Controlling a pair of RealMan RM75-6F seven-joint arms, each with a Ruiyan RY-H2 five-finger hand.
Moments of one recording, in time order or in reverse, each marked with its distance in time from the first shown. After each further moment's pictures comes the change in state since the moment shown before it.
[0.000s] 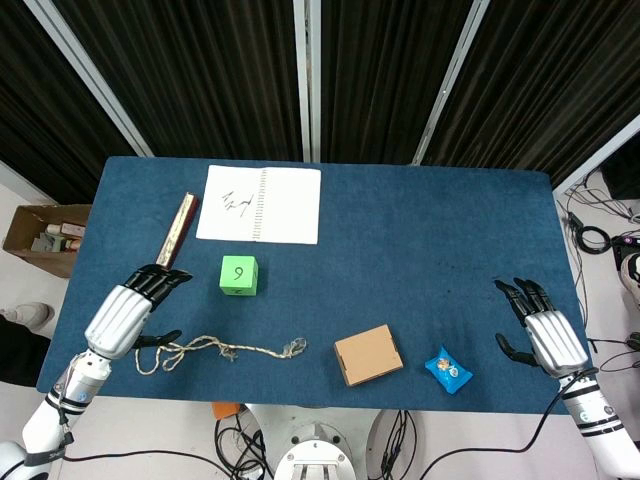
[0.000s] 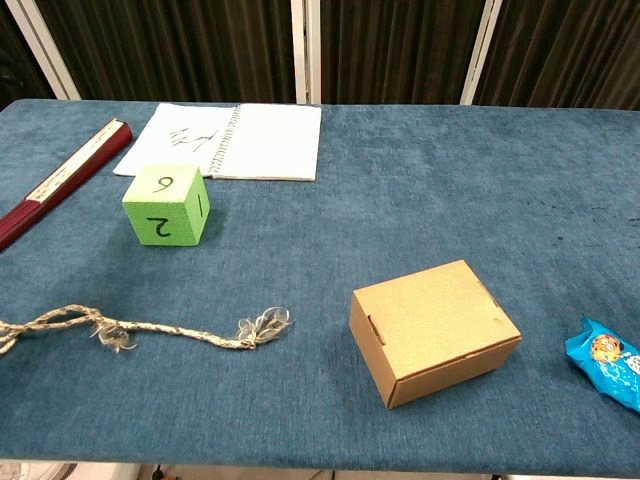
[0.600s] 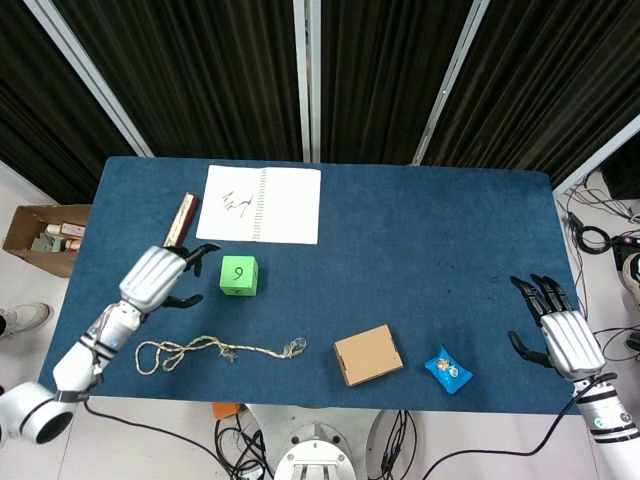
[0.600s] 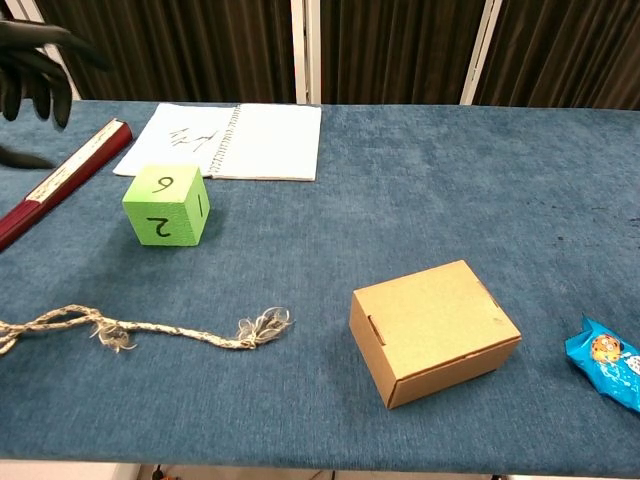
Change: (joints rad) left arm -0.235 0.020 -0.132 0.012 -0.184 -0.391 0.009; right arm -0.034 0.062 0.008 -0.062 0.000 0.069 -0.039
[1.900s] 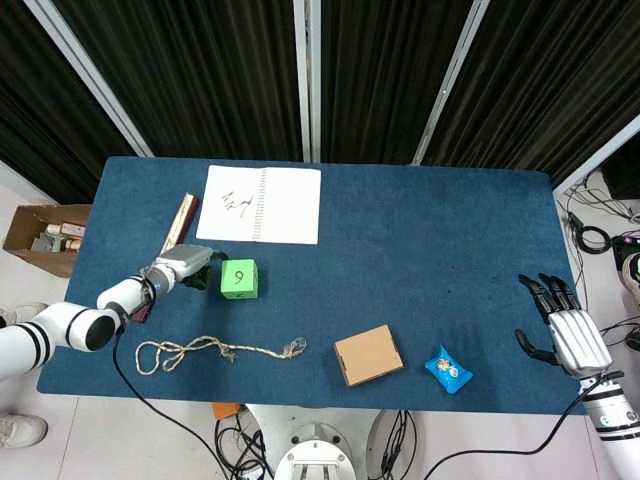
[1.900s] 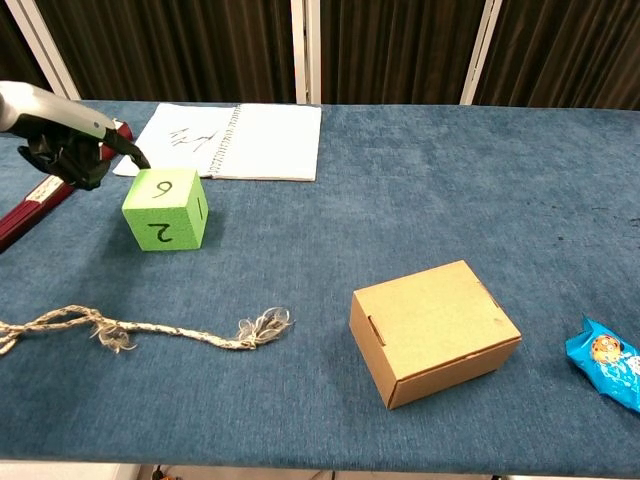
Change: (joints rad) left arm -0.441 0.036 0.069 0.102 -0.660 -0.819 0.043; right arm -0.004 -0.011 0.014 0.045 0.022 -0.023 0.050
